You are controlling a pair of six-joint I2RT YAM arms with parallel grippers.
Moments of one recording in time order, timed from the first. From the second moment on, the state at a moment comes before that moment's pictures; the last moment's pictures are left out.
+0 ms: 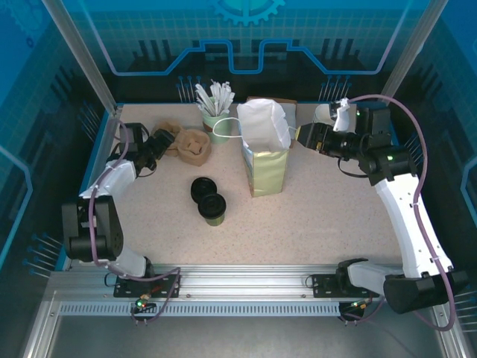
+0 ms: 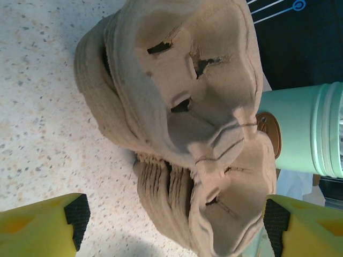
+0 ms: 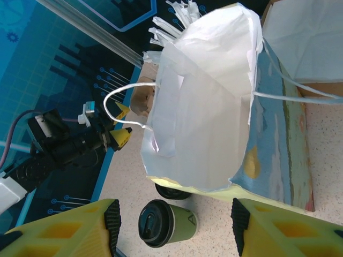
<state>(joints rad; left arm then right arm) 0.13 1.56 1.03 -0.20 0.27 -0.90 0.16 1.18 1.42 -0.80 -0.56 0.52</state>
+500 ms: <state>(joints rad) 0.13 1.62 1.06 -0.14 0.29 -0.90 0.16 1.16 1.39 -0.82 -0.55 0.52</state>
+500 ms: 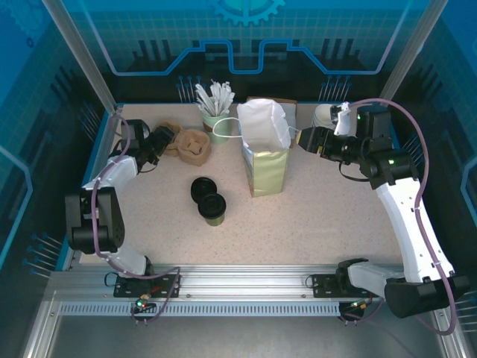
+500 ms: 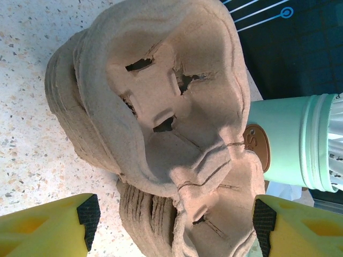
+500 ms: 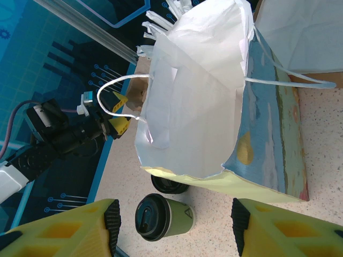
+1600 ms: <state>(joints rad) 0.14 1.67 1.12 -0.11 0.33 -0.90 0.16 1.16 1.39 -0.82 -0.54 0.52</state>
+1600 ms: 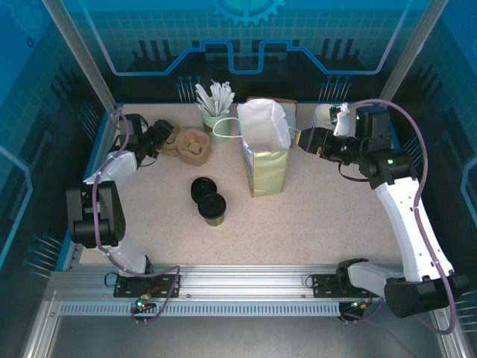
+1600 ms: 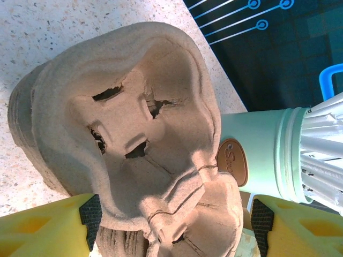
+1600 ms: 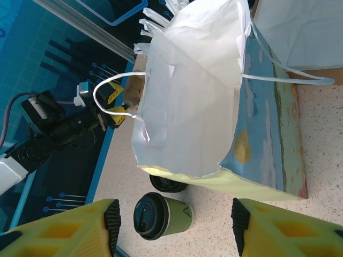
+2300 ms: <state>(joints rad) 0.15 1.73 1.14 -0.13 0.29 -0.92 0.16 1.17 1.37 -0.82 -0.55 0.52</state>
